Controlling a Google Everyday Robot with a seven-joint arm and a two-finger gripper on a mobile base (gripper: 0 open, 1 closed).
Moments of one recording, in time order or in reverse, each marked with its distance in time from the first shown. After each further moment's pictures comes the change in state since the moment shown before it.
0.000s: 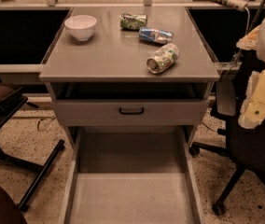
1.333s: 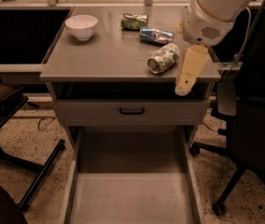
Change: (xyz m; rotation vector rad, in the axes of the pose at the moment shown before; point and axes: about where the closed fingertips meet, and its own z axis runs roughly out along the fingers) arm -0.110 -0.068 0.065 -0.024 -0.111 -0.167
